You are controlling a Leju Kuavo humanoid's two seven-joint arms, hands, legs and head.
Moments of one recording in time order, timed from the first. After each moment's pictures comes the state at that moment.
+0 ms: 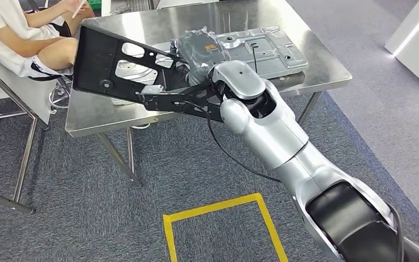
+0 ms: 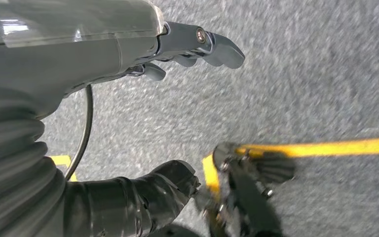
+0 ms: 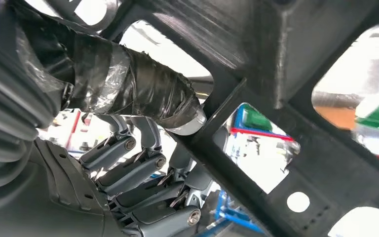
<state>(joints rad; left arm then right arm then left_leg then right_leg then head) -0.08 -0.05 1.28 -0.22 -1.30 -0.01 -0.35 -1.12 0.14 0.86 -1.06 1.04 0.21 0.10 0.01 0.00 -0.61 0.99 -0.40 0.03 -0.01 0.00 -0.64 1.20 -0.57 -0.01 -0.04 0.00</state>
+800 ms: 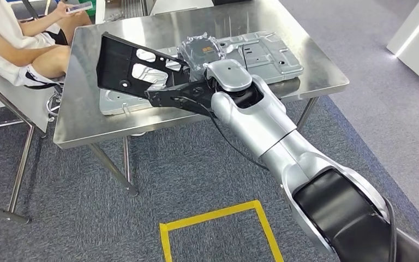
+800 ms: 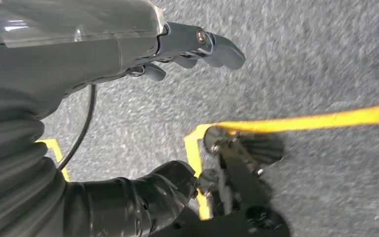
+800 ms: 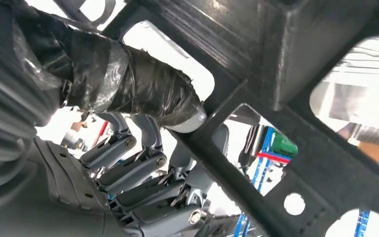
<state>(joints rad) -0.09 -0.05 1.28 -0.22 -1.27 -0.03 -0.35 -1.21 0.22 0.84 -0.77 1.13 0.19 0.09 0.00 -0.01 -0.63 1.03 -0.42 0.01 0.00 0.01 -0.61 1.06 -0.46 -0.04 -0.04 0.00</state>
